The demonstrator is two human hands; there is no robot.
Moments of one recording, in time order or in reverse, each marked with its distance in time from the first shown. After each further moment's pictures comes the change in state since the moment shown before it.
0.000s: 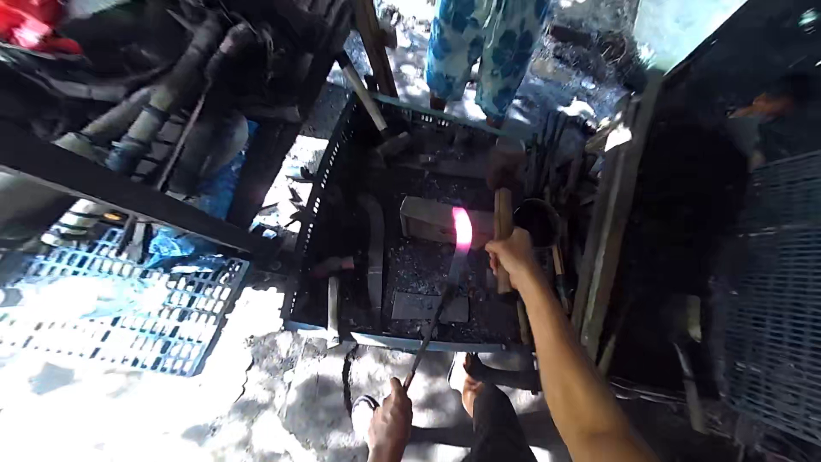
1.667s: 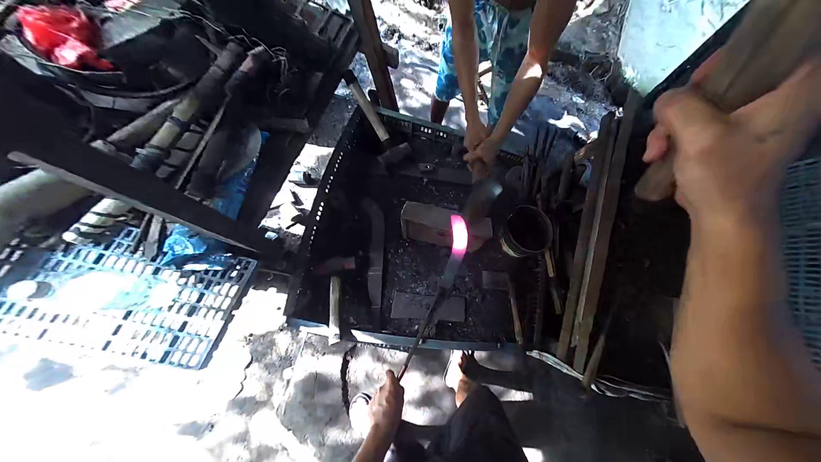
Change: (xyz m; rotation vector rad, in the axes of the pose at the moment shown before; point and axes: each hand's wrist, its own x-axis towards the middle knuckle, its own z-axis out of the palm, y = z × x) left_hand 0.053 -0.023 0.038 -0.076 0.009 0.021; right_hand -0.116 -0.228 -0.153 -0.201 0.488 -1.132
